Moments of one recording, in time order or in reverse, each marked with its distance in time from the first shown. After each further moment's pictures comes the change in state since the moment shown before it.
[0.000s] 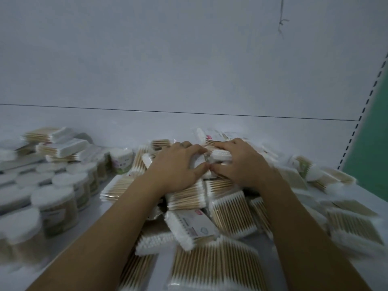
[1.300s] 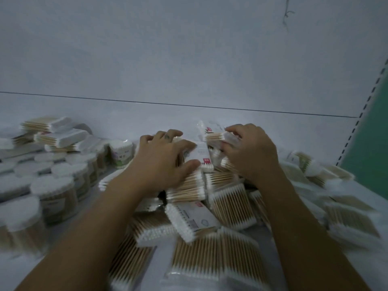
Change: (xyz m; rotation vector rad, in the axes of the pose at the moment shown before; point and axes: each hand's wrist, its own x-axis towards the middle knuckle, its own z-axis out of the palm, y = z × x) left_hand -0.032 -0.010 -0.021 0.099 0.055 -0.055; right_hand 0.000 -0.008 -0.004 -0.126 0.414 -0.049
